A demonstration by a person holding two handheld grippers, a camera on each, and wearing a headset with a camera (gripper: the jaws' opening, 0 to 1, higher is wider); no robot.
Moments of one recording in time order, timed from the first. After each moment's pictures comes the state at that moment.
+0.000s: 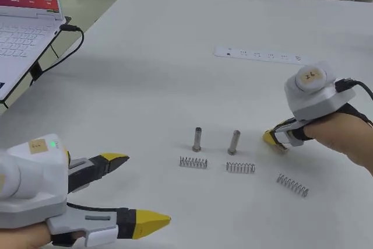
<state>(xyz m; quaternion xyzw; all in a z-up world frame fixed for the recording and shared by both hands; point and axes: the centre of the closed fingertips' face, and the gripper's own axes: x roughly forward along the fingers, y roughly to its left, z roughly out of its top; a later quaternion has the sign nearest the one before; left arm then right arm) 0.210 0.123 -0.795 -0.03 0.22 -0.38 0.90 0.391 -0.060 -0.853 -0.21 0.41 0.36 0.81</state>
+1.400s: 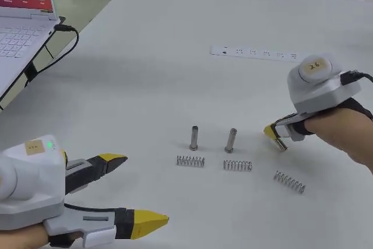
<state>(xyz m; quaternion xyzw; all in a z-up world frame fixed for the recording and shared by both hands) 0.209 0.121 -0.796 -0.02 0.22 -0.39 0.89 0.384 -0.066 -0.834 -0.17 0.41 0.34 0.83</state>
